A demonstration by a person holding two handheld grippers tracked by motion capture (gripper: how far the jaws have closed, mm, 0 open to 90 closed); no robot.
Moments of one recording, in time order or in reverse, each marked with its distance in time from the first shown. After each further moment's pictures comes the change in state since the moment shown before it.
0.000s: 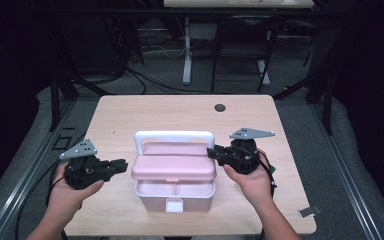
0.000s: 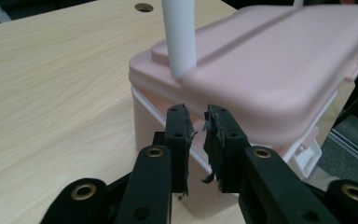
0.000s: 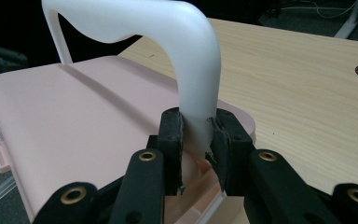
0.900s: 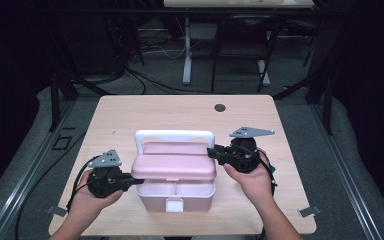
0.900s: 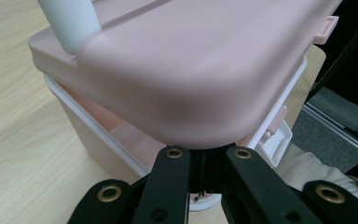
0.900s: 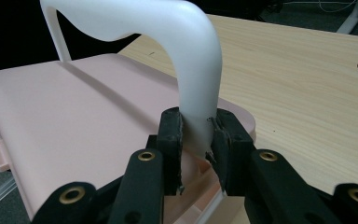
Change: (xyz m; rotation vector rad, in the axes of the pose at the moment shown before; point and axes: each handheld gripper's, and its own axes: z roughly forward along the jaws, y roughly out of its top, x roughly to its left) left arm -0.028 -0.003 0.038 0.075 -0.099 0.045; right arm -0.003 0.001 0.001 0.012 0.014 0.015
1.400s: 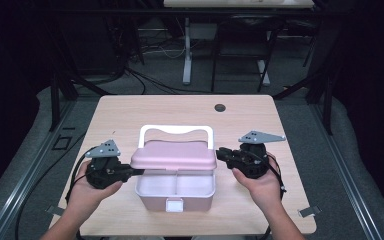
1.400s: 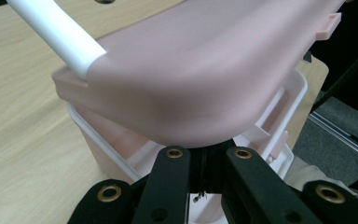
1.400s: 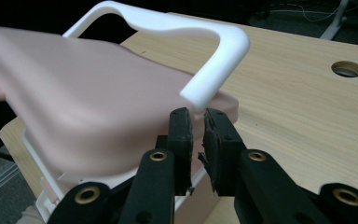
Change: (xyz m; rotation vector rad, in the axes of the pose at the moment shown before) left arm 0.005 0.023 -0.007 -0.027 0.020 0.004; right arm -0.001 -0.010 -0.022 -0.018 -0.043 -0.033
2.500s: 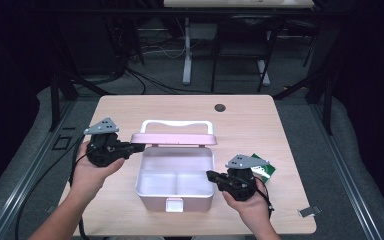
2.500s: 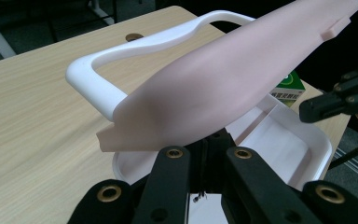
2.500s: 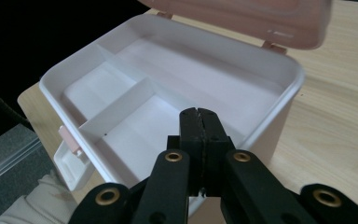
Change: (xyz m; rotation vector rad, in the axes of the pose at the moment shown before) left arm 0.016 0.040 -0.002 -0.081 0.071 -0.032; right arm 0.025 -0.051 0.023 0.045 0.078 -0.034
